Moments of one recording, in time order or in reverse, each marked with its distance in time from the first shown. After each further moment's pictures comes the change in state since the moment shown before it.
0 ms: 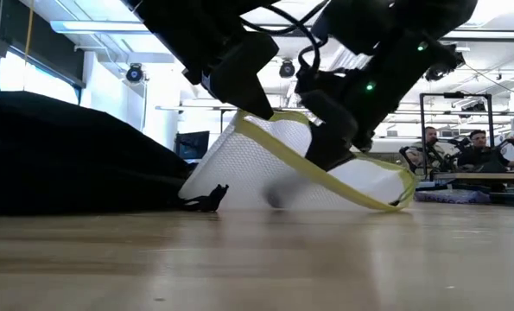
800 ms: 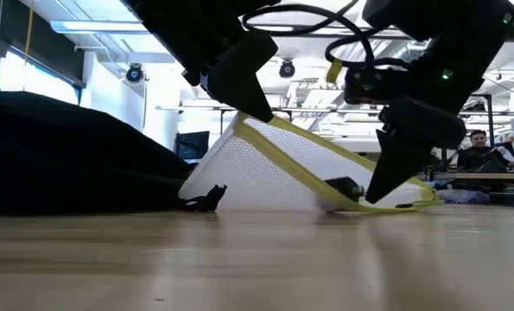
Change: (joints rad) left arm 0.001 0.000 0.000 -0.003 0.028 -0.007; right arm 0.180 -0.033 0.001 -0.334 0.026 0.163
